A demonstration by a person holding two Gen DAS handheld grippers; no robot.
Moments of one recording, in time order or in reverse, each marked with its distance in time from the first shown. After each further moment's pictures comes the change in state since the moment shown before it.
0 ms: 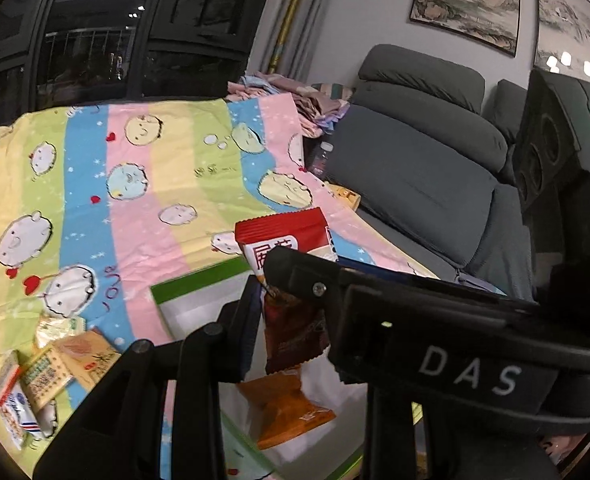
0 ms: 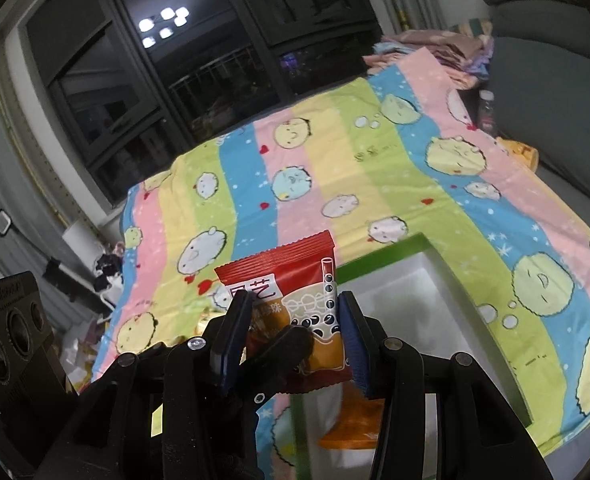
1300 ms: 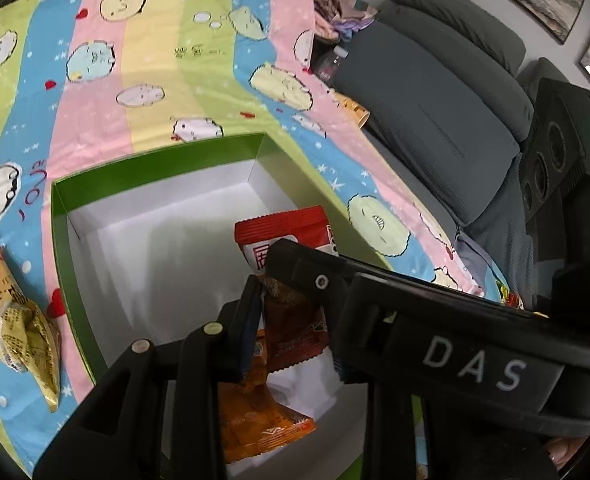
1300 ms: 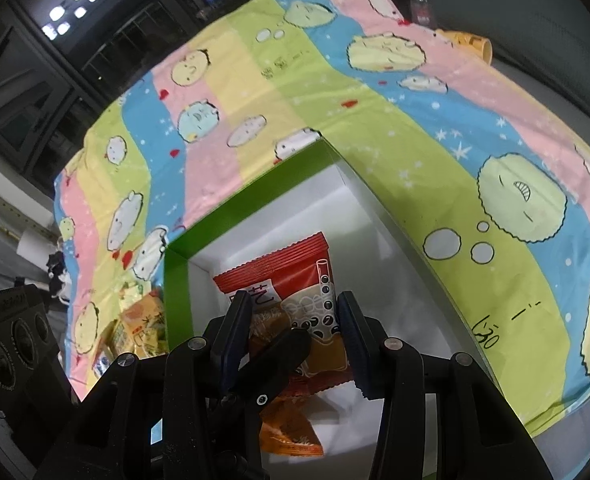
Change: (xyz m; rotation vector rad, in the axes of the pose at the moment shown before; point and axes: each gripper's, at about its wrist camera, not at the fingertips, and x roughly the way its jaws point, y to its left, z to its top) left arm 0.115 0.009 -0.035 -0.163 0.332 -0.076; right arm 0.073 -0.093 -0.017 0.202 0.272 -0.129
